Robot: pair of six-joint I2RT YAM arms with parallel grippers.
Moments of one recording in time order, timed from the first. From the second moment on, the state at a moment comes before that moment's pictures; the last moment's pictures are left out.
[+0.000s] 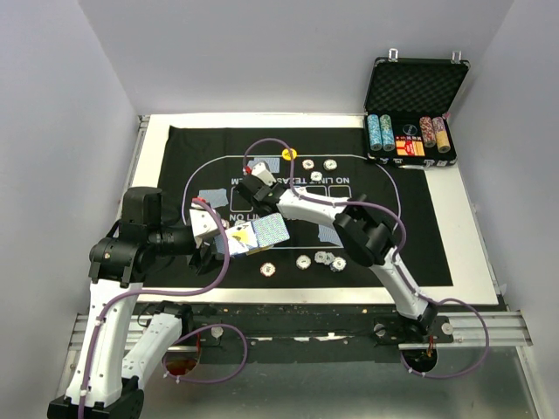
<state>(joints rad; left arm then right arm) -0.16 0.76 1.10 -1.15 1.00 0.75 0.94 2.36 1.84 -0.58 0.76 0.20</state>
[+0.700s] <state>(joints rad) -0.16 0.74 1.10 -1.15 1.00 0.75 0.89 2.15 1.71 -0.58 0.40 0.32</state>
